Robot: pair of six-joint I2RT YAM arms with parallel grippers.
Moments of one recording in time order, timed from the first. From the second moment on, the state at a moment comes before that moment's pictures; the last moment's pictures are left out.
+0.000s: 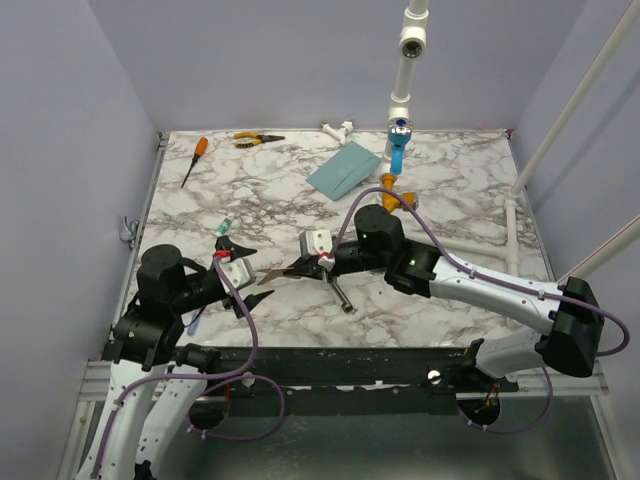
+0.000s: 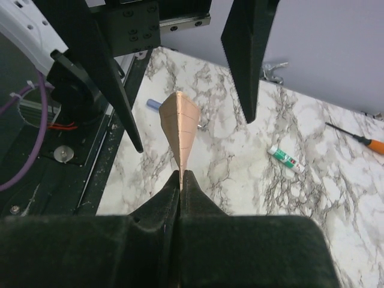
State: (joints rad) left arm -0.24 0.47 0.78 -0.66 0.78 0.56; right arm 1.03 1.38 1.06 0.10 -0.61 -0.46
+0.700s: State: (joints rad) left arm -0.25 0.51 0.84 -0.68 0.91 0.51; right arm 1.07 1.36 1.06 0.20 -0.70 -0.44
